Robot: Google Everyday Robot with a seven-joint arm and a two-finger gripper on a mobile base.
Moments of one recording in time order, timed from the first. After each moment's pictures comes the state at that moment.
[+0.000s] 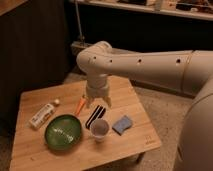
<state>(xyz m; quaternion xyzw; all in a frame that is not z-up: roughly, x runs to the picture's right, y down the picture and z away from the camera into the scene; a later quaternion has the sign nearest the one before) -0.034 0.064 0.658 -0.26 0.23 0.64 0.68</state>
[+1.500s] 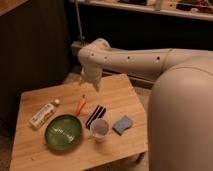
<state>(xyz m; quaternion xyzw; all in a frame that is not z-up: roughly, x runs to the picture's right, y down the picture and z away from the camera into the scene) -0.077 -0.024 0.767 -0.23 0.11 0.79 0.55</state>
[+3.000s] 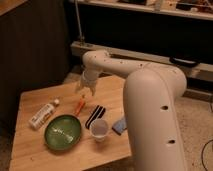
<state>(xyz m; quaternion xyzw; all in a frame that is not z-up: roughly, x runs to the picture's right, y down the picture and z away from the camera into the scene) -0.139 0.017 0.856 -0.34 0.11 0.69 0.63</state>
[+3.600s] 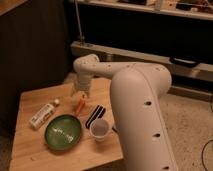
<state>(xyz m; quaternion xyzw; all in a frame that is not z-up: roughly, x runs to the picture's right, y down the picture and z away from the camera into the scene) -0.154 0.031 0.881 -0.32 0.13 0.69 0.64</state>
